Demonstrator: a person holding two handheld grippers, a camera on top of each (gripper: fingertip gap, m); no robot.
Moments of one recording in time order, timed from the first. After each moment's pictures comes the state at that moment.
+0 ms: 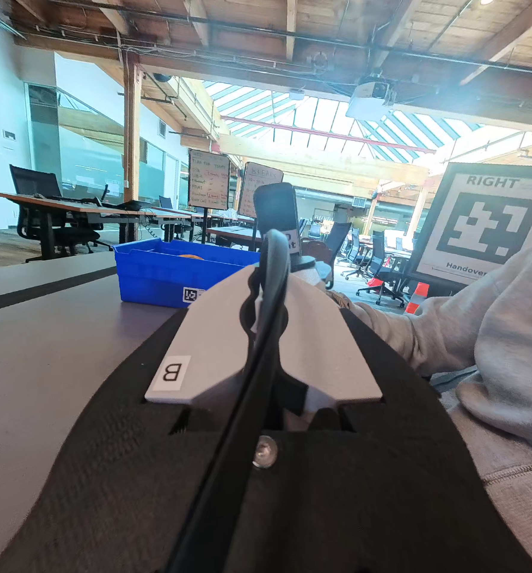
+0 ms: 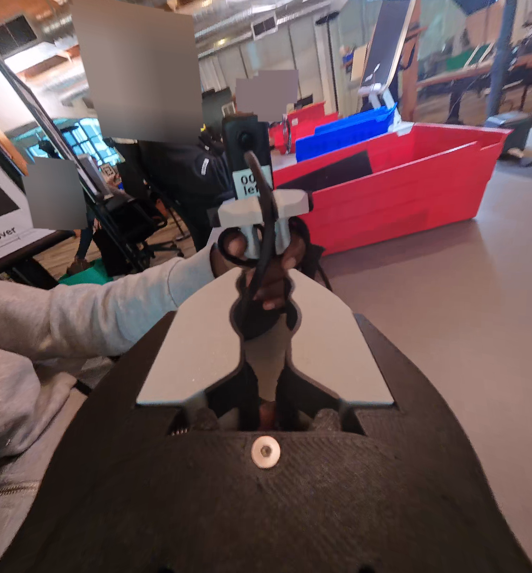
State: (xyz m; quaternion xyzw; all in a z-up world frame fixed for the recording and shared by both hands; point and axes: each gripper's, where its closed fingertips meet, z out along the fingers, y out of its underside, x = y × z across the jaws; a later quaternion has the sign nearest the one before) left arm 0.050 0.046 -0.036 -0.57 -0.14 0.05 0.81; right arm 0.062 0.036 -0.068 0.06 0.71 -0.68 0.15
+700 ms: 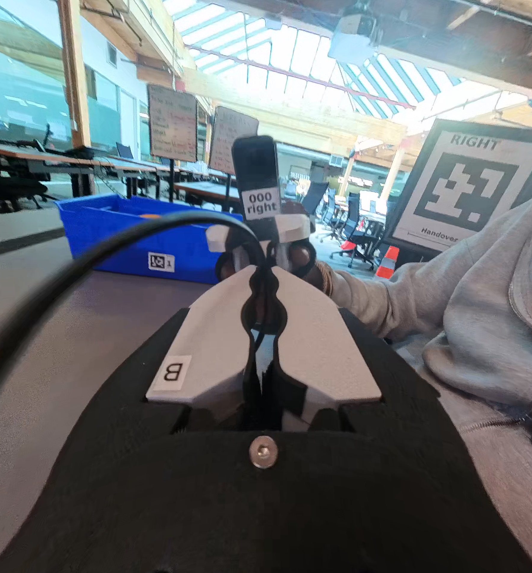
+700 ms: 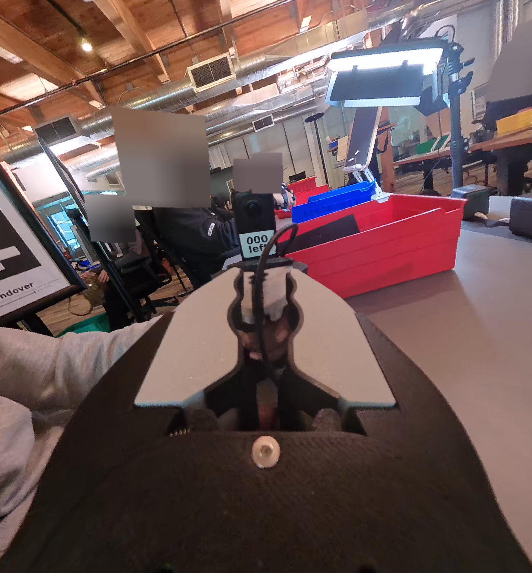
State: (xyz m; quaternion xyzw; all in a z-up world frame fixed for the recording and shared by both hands) left arm 0.062 0.069 -0.056 -0.63 -0.12 -0.01 0.77; right arm 0.053 0.045 -0.038 0.07 0.63 -0.76 0.15
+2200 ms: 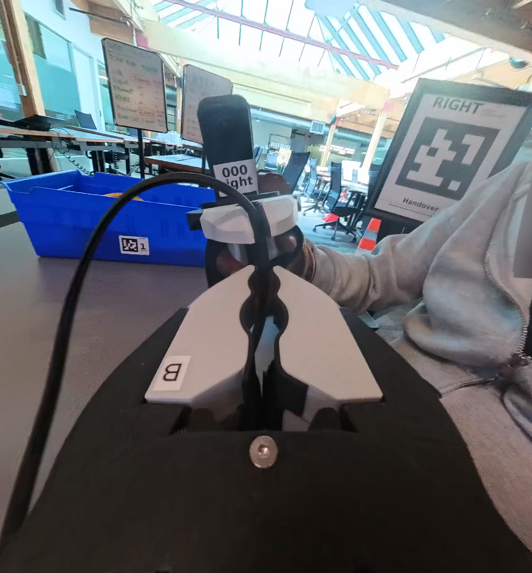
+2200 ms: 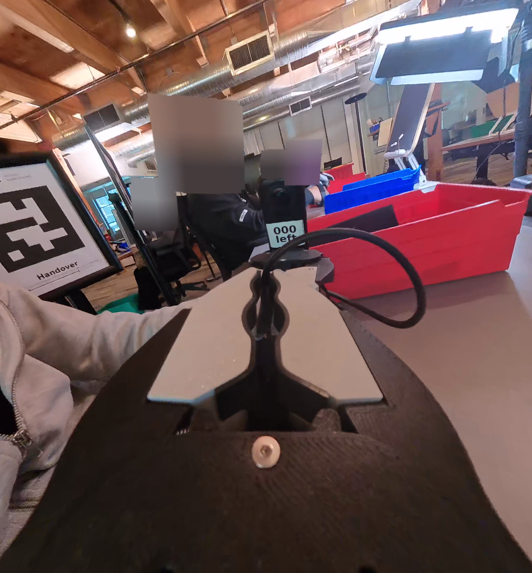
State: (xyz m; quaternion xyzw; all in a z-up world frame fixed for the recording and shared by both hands) left arm 0.078 0.077 -0.068 -0.67 -0.09 -0.03 0.74; right arm 0.071 0.044 -0.039 0.03 0.64 -0.74 0.20
